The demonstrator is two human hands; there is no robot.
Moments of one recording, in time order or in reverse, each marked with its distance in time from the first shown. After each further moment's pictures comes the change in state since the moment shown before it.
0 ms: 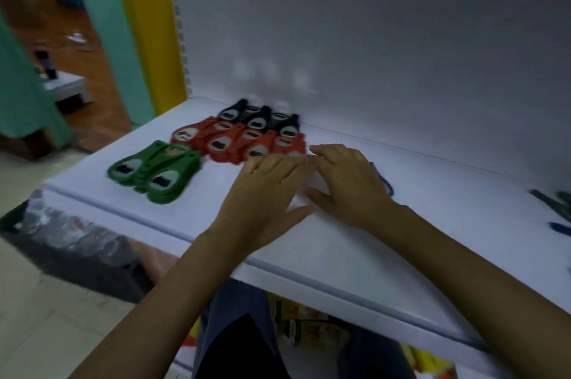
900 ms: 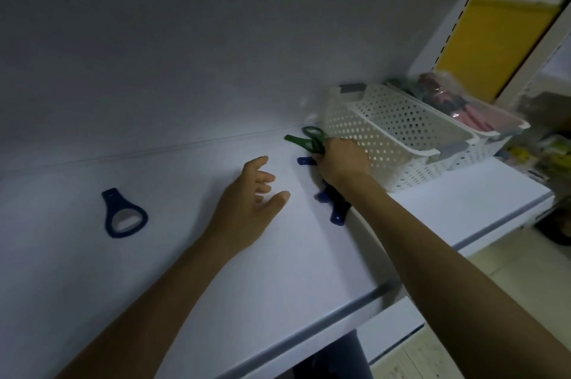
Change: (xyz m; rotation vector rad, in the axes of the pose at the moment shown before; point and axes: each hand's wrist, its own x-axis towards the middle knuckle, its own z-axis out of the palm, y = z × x) left_hand 0.148 0.211 0.164 -1.158 -0.351 -0.135; right_hand -0.191 0.247 -0.025 -0.181 -0.061 1.277
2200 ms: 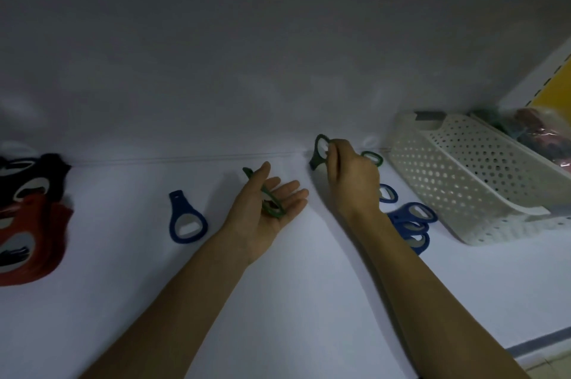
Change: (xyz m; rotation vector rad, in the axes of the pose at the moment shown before) left_hand 0.017 0.009 -0.053 -1.325 0.260 -0.704; right_hand -0.004 -0.075 0.015 0.568 0.477 -0.402
